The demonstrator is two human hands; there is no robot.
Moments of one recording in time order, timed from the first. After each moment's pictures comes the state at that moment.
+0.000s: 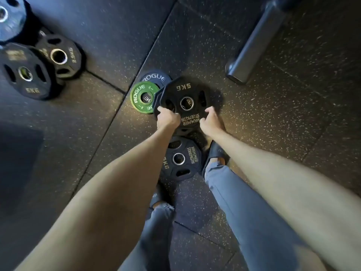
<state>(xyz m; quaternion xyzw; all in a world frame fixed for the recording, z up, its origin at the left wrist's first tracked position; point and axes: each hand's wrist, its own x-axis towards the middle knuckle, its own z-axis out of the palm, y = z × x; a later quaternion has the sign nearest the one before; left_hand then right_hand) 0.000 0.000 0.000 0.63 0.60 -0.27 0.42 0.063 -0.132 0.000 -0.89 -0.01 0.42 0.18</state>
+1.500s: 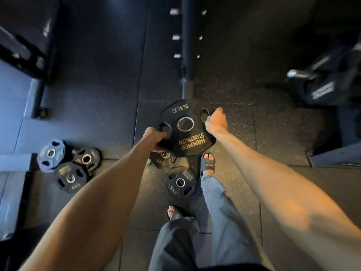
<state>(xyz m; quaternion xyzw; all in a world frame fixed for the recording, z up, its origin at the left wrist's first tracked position) 0.035 -0.043 0.406 0.72 0.43 -0.31 0.45 0.085 -0.252 0.405 -0.89 0.24 0.21 0.33</state>
